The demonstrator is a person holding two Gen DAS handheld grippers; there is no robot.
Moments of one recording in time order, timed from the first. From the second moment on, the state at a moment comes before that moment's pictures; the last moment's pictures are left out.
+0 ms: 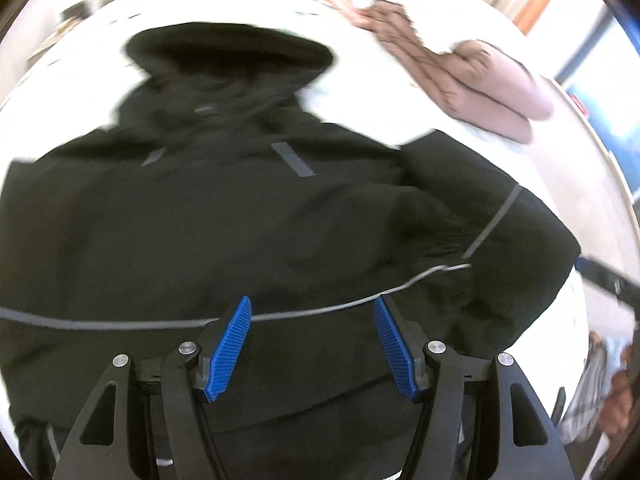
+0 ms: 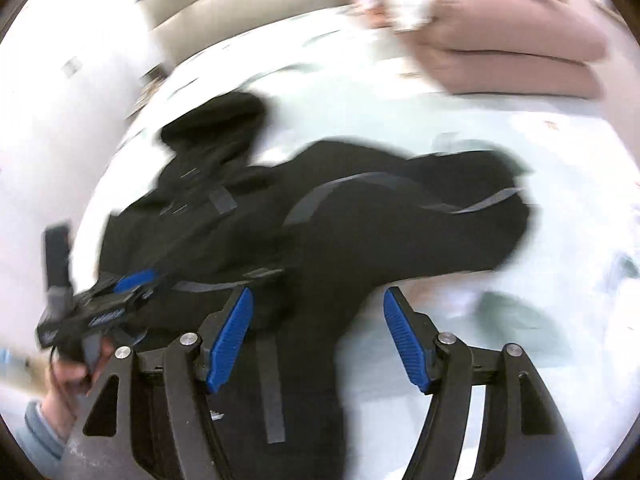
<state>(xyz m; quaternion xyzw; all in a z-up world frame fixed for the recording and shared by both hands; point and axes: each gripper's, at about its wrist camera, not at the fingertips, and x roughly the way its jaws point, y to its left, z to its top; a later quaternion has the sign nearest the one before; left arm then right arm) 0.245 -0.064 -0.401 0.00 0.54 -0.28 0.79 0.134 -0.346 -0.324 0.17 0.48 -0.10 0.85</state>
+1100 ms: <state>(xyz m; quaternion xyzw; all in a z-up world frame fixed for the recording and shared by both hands) 0.233 -0.222 -0.415 0.07 0.52 -0.35 0.77 0.142 -0.543 -0.407 0.18 0.48 -0.30 0.81</state>
